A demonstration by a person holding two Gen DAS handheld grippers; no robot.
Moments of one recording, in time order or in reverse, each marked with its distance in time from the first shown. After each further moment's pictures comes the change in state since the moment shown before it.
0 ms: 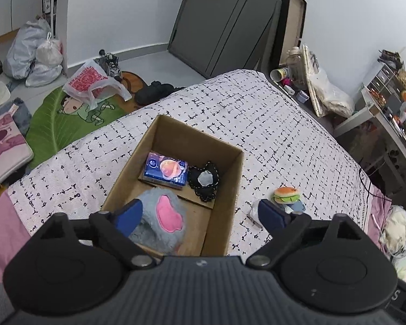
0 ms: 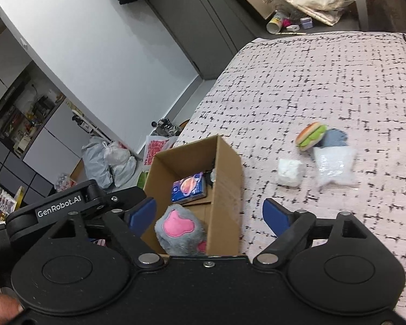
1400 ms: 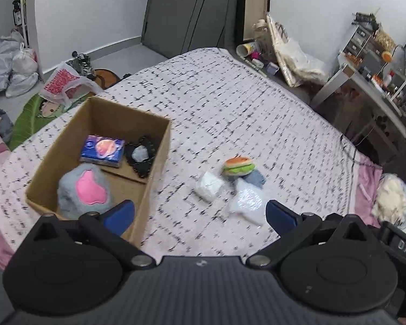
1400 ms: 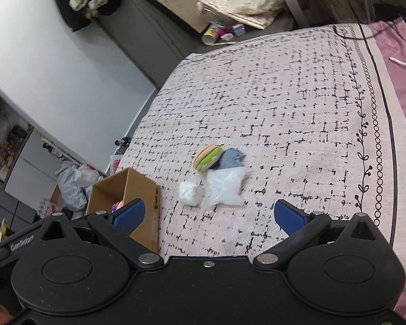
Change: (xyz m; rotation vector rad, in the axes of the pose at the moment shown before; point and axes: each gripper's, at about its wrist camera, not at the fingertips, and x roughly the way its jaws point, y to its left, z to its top) left arm 0.017 -0.106 -0.036 0.094 0.045 -0.026; right arm -0.047 -0.130 0.038 0.143 -0.009 -0.095
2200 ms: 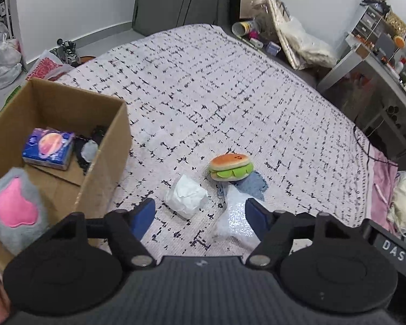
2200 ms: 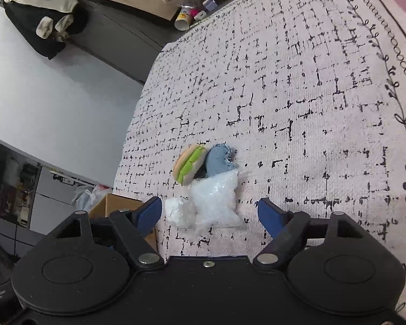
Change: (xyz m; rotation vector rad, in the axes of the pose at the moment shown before) left arm 0.113 -0.031 0.003 0.017 0.060 0.016; right arm 0.092 -0.051 0.005 0.209 0.063 0.100
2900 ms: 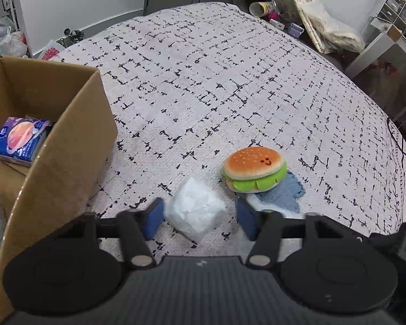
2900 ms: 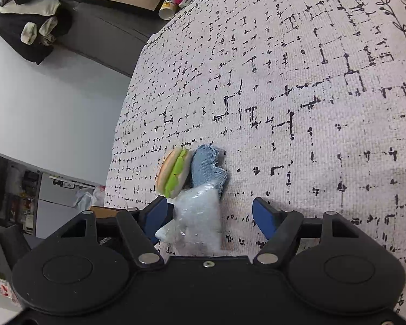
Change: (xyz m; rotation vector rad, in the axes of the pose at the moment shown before) left arm 0.073 -0.003 0.001 -0.012 0.047 0.077; right arm 0.041 -0.019 0.012 0.067 0.049 0.016
